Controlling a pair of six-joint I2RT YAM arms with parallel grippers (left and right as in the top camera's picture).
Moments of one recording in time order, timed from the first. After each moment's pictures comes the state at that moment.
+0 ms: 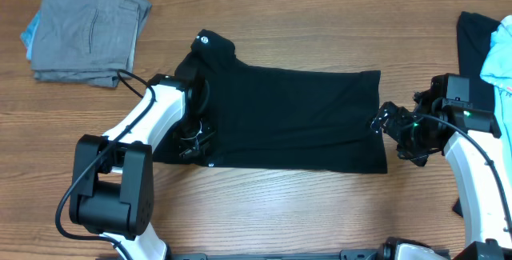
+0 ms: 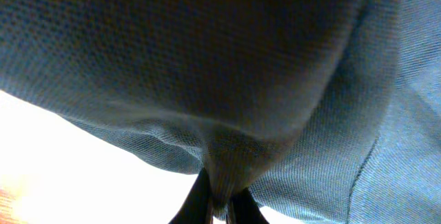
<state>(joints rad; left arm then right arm) -0.20 1.85 1.19 -1.06 0.15 -0.82 -0.19 1.36 1.00 -0.98 -0.30 0.43</state>
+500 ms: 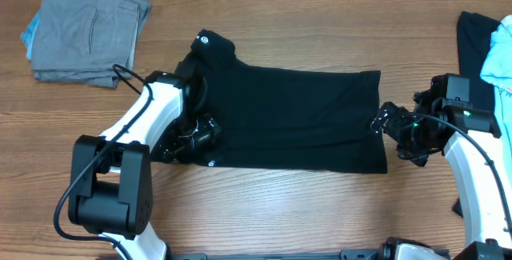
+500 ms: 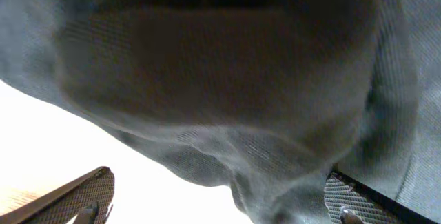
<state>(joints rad) -0.19 1.85 1.21 -1.09 0.07 -0.78 -0.19 1.36 1.00 -0.99 -0.30 0.42</state>
